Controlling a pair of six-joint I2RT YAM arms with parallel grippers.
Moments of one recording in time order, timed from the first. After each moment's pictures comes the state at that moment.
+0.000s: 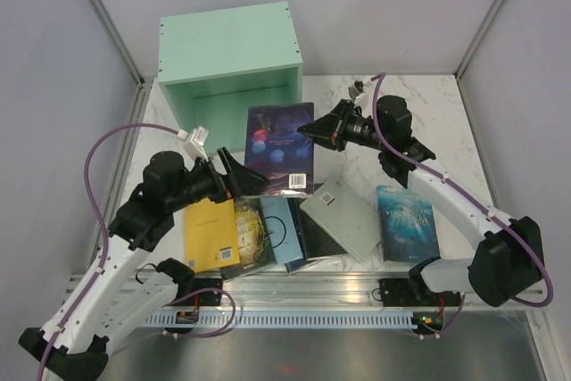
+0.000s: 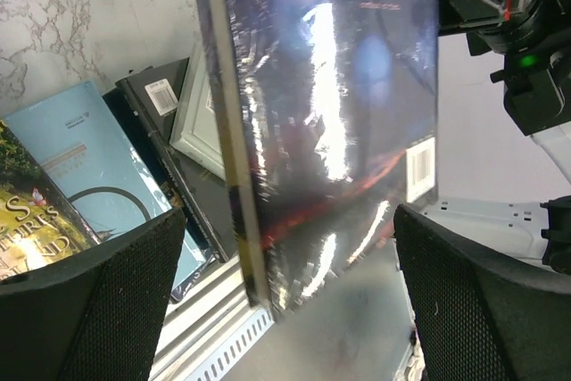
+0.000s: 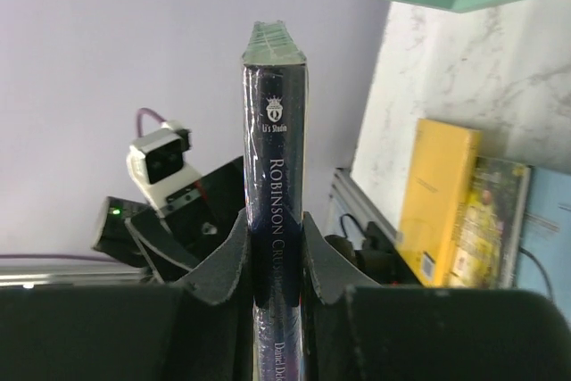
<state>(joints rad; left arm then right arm) -0.49 0.70 0.86 -0.50 0.37 -0.83 0.45 1.30 1.03 0.10 -0.63 1.21</state>
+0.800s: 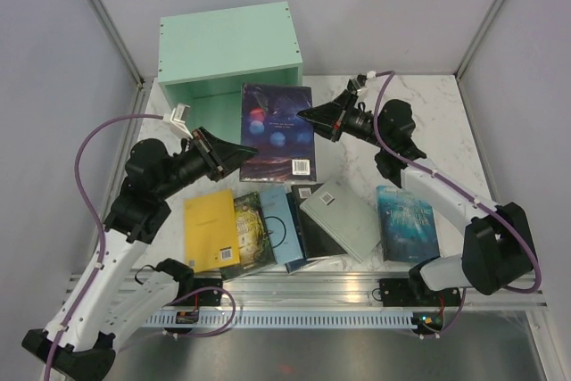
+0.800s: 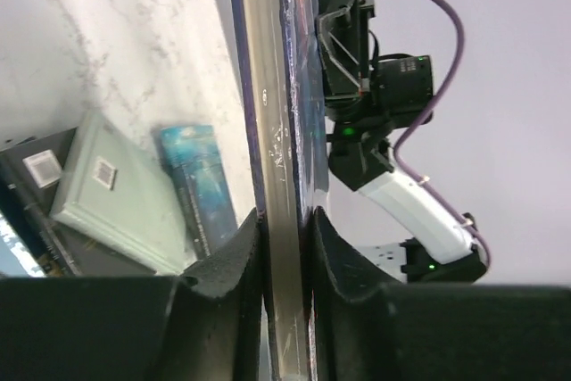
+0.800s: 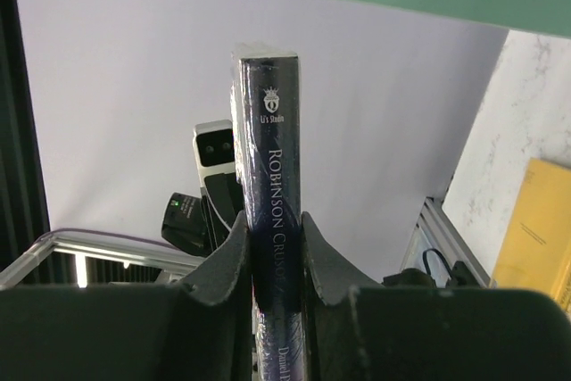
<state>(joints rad) -0.42 0.75 0.93 -0.28 0.43 -1.08 0.45 1.39 0.95 0.59 -0.68 1.53</state>
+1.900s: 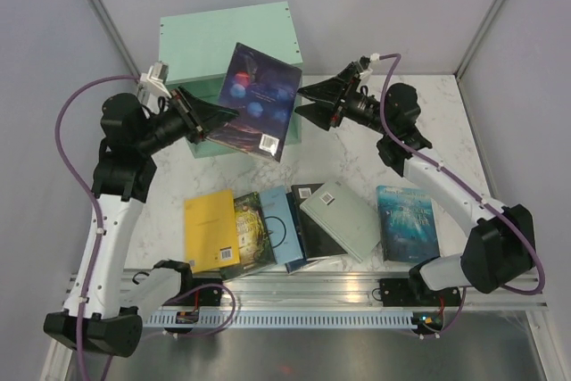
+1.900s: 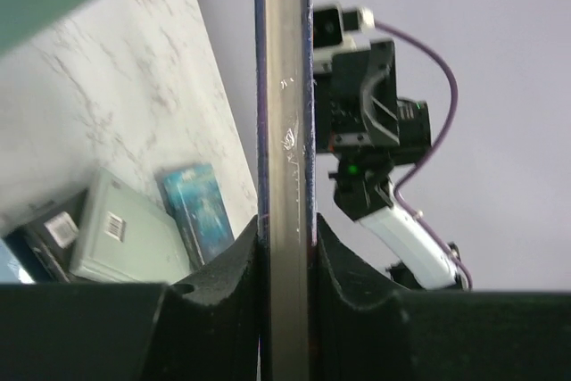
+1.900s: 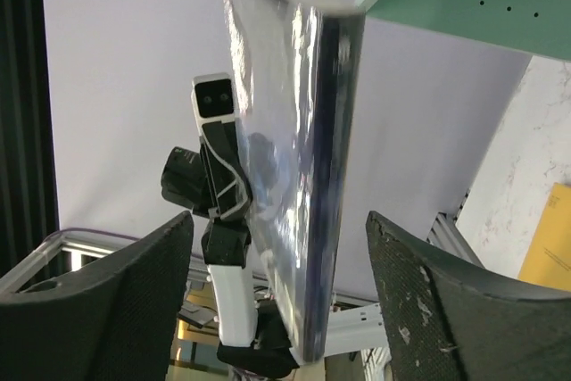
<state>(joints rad) -0.16 0.98 1.21 -0.31 0.71 -1.02 0.44 1.41 1.11 0.51 -0.67 1.53</state>
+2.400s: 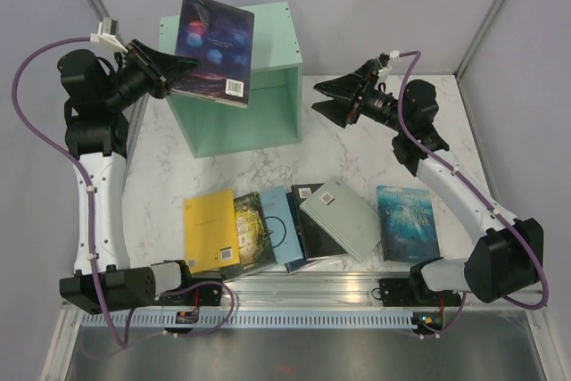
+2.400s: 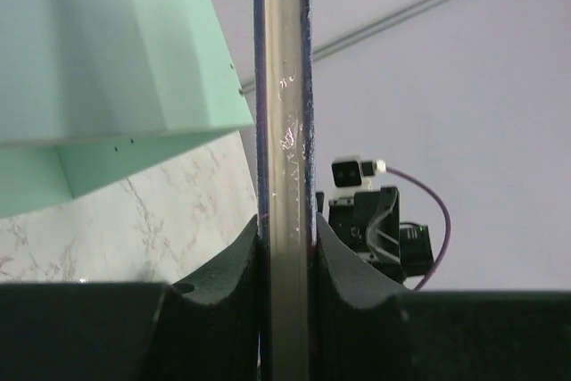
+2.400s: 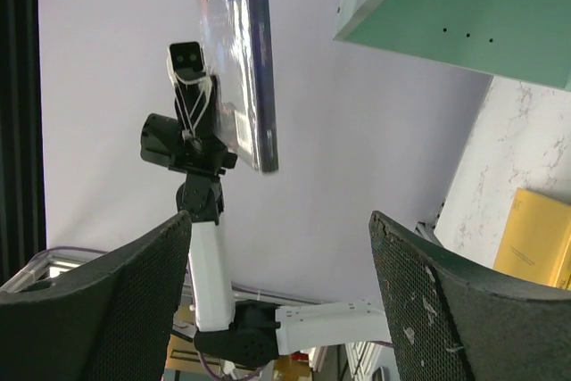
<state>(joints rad) 0.13 1.22 1.53 -0.34 0.80 -1.01 0.33 1.34 1.11 0.40 -0.71 1.49</state>
